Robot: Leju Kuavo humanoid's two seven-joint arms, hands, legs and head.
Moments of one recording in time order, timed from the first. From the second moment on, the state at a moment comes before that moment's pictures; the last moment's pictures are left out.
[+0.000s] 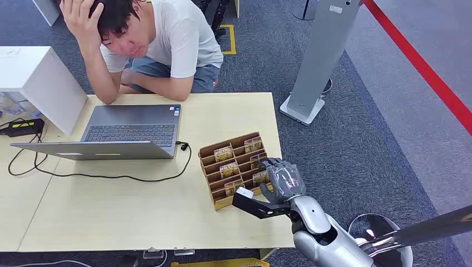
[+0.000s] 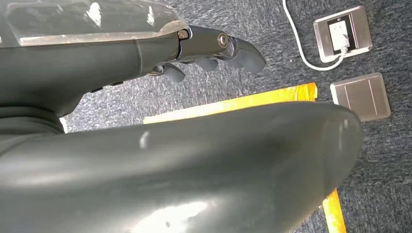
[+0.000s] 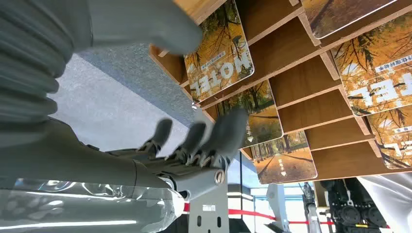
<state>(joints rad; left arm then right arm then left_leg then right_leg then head) -0.09 -0.01 -0.21 -0.19 0.10 0.20 -0.12 -0.29 -0.27 0.67 -1.44 1.02 -0.16 0.36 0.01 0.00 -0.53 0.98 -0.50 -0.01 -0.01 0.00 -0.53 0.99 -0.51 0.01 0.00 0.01</state>
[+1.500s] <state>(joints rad) -0.09 0.02 -0.24 -0.19 0.12 0.04 -0.19 -0.28 -0.26 0.67 -1.41 1.01 -0.15 0.34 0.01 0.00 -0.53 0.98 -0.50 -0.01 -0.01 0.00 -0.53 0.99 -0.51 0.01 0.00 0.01</state>
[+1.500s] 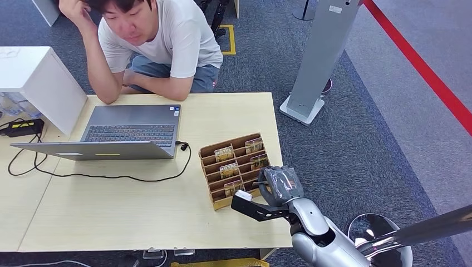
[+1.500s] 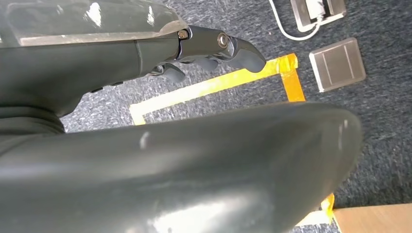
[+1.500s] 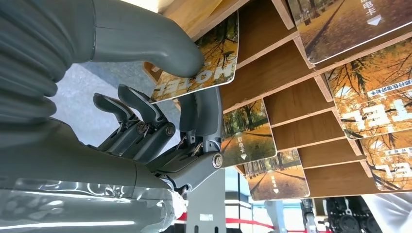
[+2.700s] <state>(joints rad) -0.13 0.01 -0.30 -0.19 0.13 0.01 -0.12 -0.56 -0.08 0.72 -1.37 0.89 -0.64 0.04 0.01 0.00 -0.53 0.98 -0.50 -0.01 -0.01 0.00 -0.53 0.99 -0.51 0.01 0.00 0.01</state>
